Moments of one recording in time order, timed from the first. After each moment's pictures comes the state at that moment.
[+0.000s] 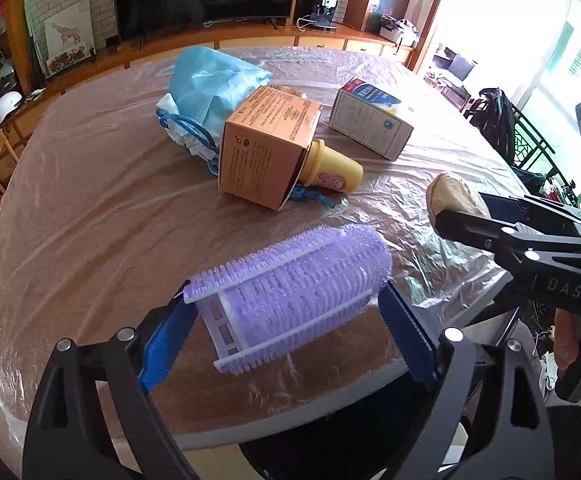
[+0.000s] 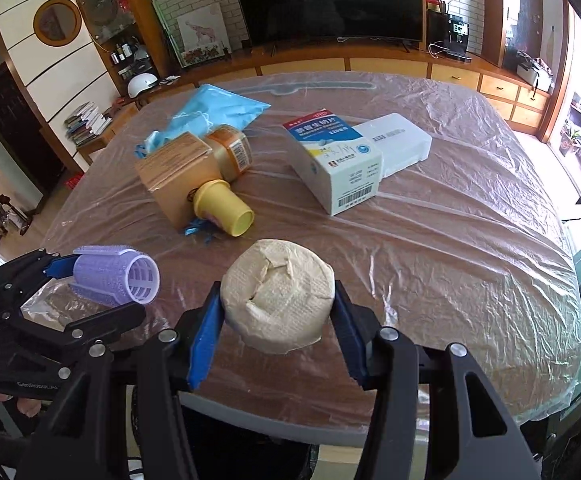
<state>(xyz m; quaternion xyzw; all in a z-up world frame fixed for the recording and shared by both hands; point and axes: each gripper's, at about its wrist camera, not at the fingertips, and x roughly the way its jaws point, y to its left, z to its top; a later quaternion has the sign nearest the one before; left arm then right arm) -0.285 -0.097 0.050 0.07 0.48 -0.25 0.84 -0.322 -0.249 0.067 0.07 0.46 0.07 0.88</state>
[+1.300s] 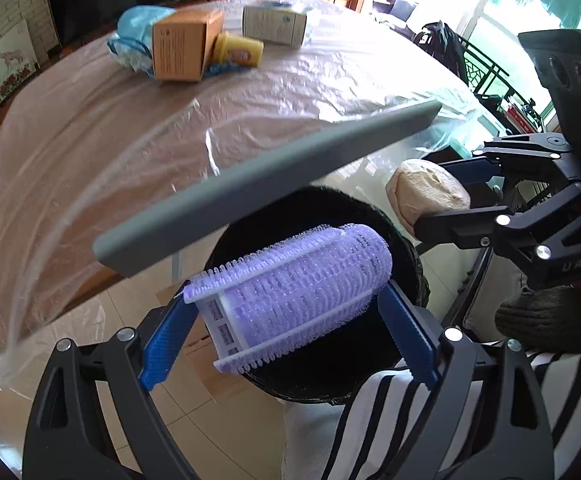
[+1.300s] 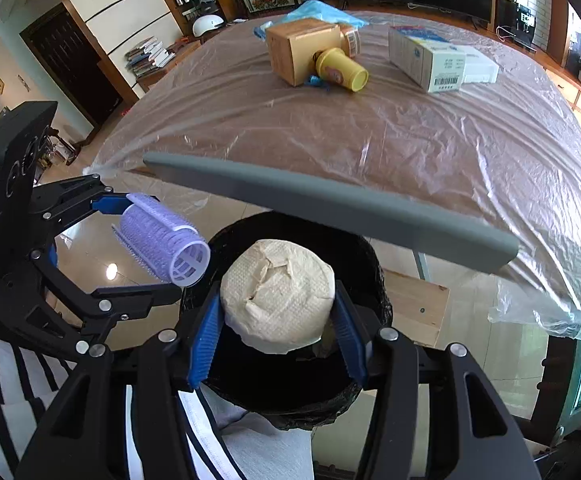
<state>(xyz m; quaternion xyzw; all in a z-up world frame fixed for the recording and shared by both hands) -0.379 -0.087 0.021 0.15 0.51 -0.33 0.78 -0.428 -0.202 0.042 0.04 0.53 0.19 0.83</state>
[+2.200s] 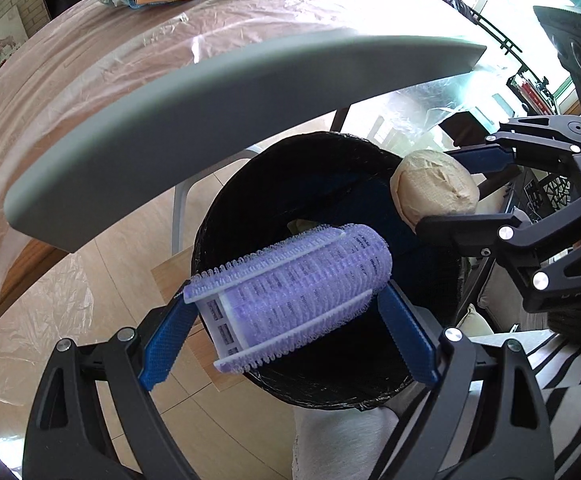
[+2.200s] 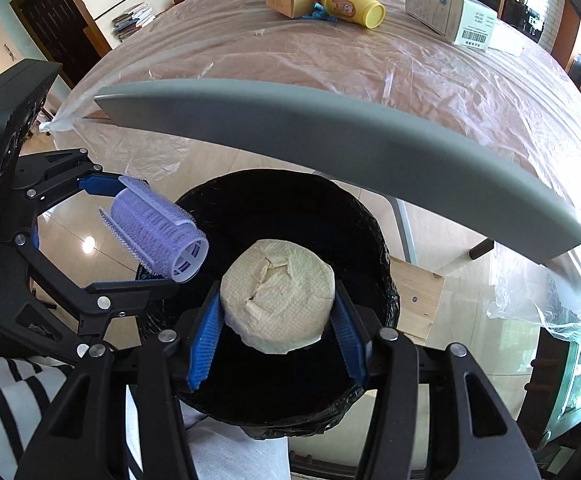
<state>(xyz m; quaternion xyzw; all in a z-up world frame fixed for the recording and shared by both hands) -0.365 -0.098 -0.040 0.17 0.55 -0.32 0.75 -0.415 -0.180 -0.011 -0.01 0.56 0.16 0.81</state>
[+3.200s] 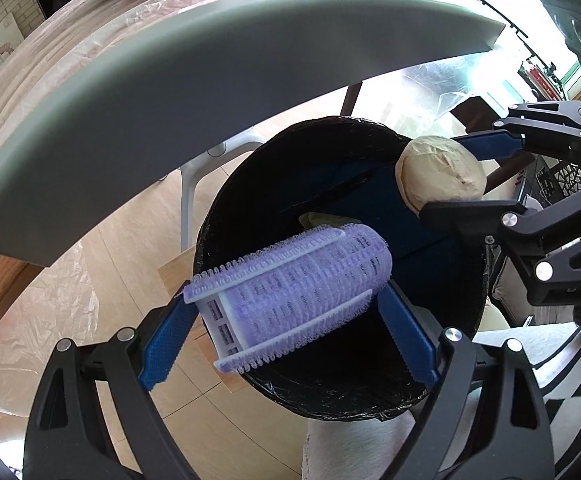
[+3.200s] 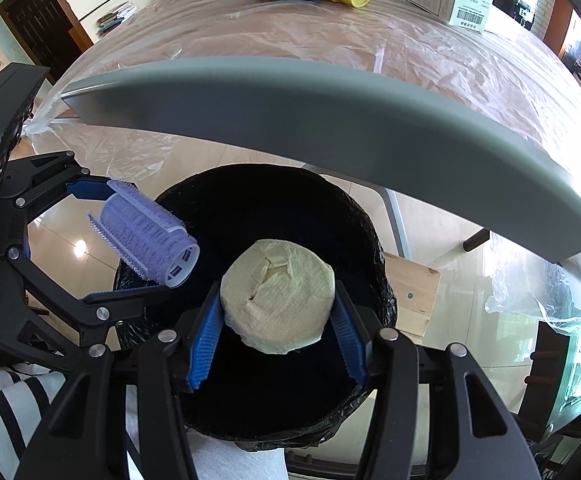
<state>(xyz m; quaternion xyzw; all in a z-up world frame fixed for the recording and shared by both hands) -0.362 -0.112 -0.053 0.20 0.56 -0.31 0.75 -0.406 -0.177 -0.028 -0.01 0.57 0.14 0.81</state>
